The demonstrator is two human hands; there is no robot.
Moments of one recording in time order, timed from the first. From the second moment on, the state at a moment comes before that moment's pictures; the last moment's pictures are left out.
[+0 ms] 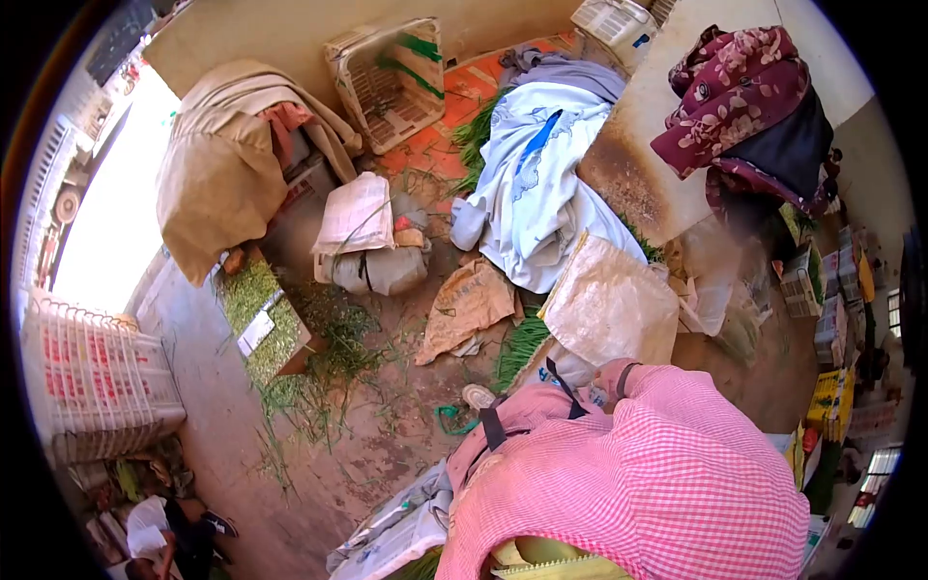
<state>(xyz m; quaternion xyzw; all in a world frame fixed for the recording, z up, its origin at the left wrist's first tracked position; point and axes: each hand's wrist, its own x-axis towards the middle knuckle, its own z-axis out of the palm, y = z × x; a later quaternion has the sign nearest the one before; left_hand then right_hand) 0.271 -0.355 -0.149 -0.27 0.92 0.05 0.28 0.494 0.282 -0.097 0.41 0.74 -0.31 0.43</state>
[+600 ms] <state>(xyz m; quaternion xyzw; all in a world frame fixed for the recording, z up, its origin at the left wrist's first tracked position) -0.068 -0.069 -0.092 -0.09 0.82 0.50 0.25 0.388 0.350 -0.191 0.57 0.66 -0.43 0.22</state>
